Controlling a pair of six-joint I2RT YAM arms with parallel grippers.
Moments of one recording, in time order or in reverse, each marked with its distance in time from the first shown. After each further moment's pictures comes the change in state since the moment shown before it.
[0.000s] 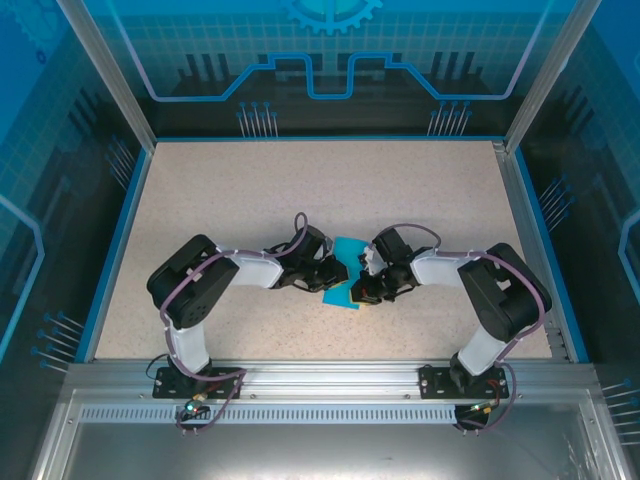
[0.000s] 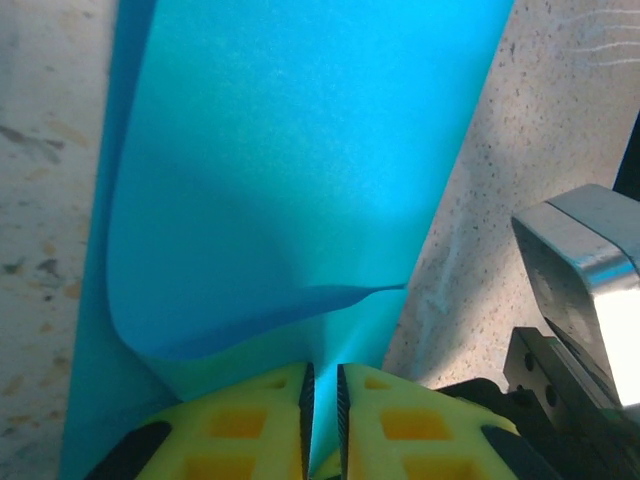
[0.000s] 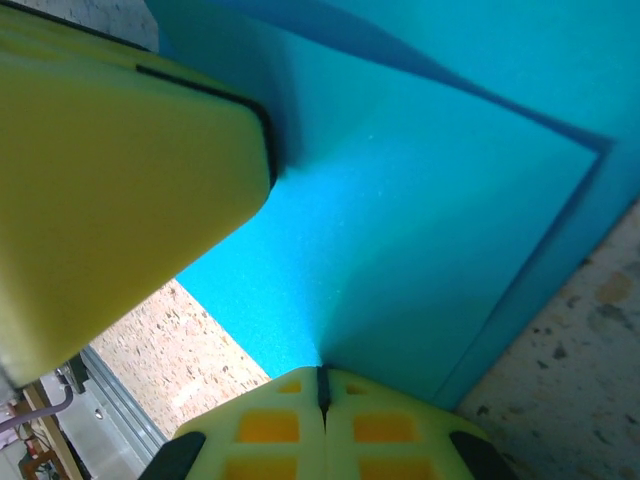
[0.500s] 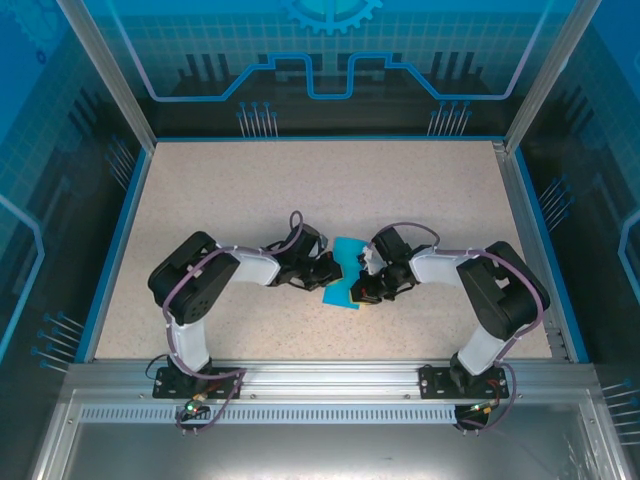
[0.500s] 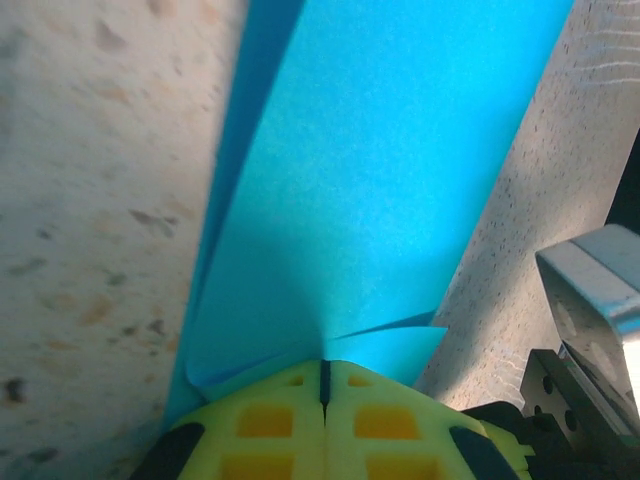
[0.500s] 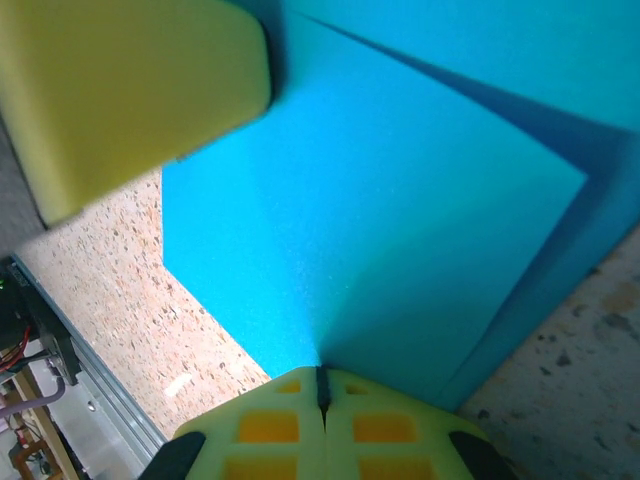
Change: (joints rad) left arm 0.059 0.025 -0.010 0.023 0.019 0.018; right arm -0.005 0.014 0.022 -0.039 -0.002 -0.039
